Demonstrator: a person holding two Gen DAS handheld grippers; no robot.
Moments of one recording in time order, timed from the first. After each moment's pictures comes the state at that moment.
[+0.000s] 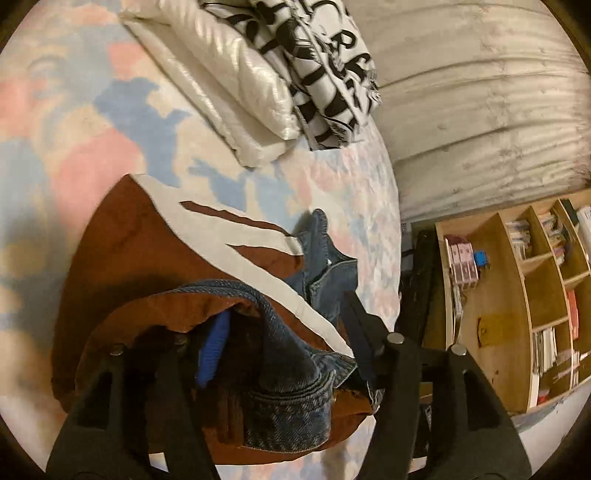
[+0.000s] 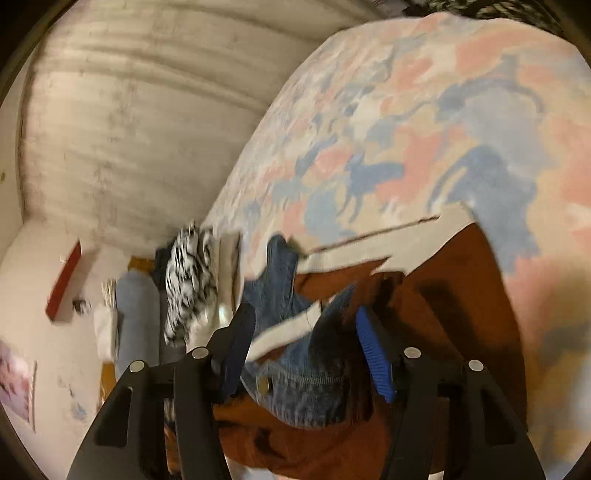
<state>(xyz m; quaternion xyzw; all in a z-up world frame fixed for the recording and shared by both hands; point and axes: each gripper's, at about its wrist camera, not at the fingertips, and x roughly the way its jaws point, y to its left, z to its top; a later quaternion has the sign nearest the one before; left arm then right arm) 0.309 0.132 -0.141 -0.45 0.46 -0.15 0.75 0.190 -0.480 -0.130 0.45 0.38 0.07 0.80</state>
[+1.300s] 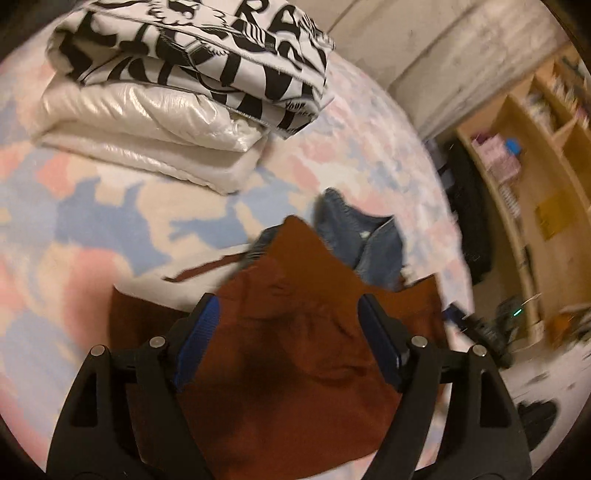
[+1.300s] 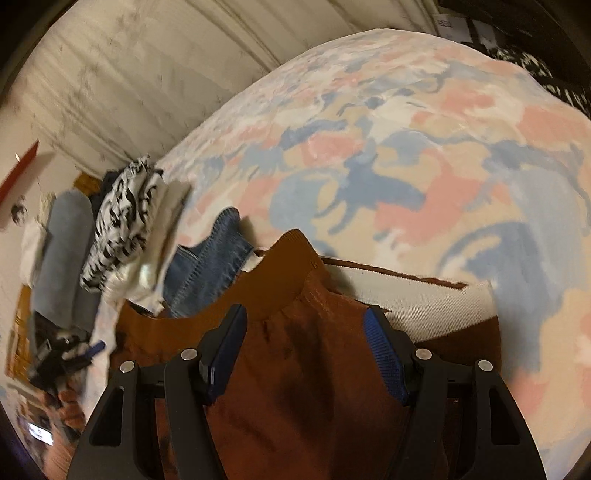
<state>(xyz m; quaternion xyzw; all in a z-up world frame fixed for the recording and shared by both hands) 0.358 0.099 -0.118 -0.20 0.51 -0.19 0.81 0.272 -0.454 -0.159 0.24 0.45 0.04 0.86</state>
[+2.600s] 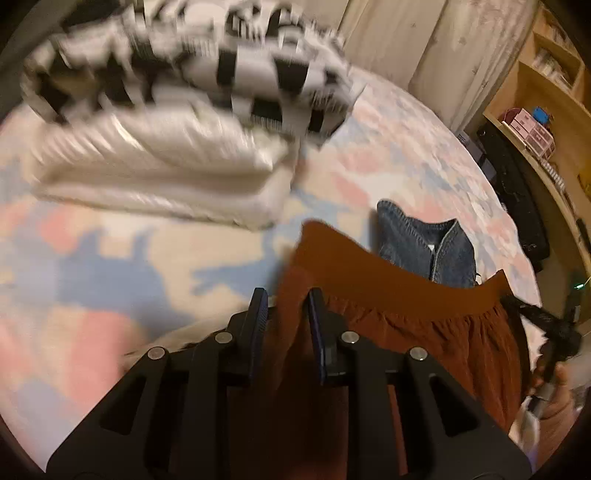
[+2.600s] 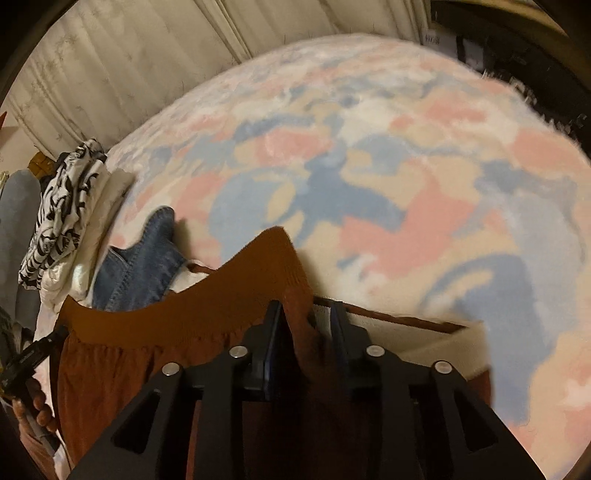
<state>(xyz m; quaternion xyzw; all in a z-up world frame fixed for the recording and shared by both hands) 0.367 0.086 -0.141 -0.09 0.44 -0.12 0.88 0.317 -0.442 -0.192 0.16 0.46 -0.06 0.87</state>
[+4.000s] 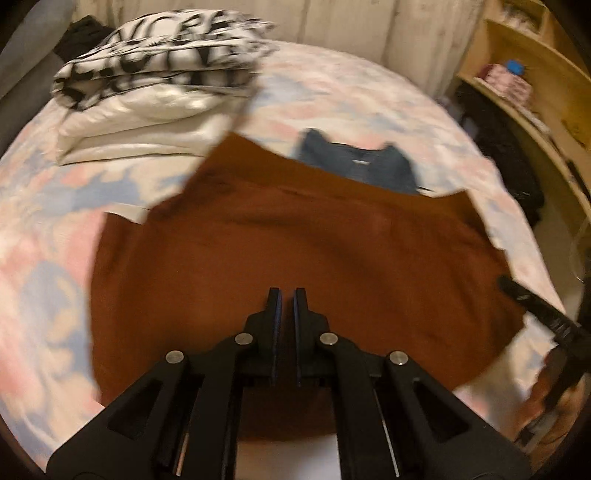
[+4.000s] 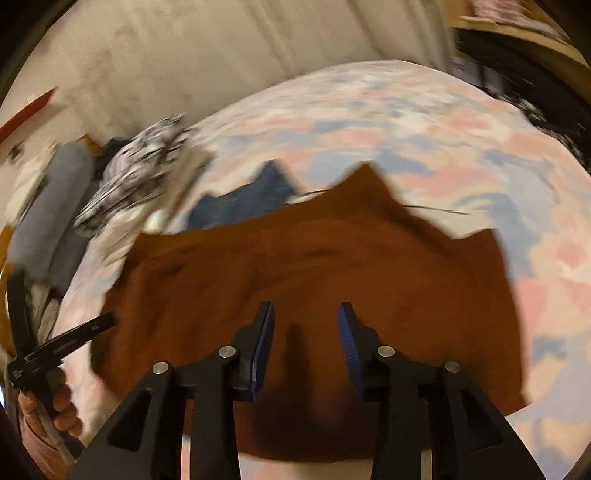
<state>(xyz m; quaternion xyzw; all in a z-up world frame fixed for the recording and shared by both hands) 0.231 0.001 -0.126 -0.05 0.46 -0.15 0.87 0.170 -0.329 -0.145 0.14 0.42 0.03 0.89</state>
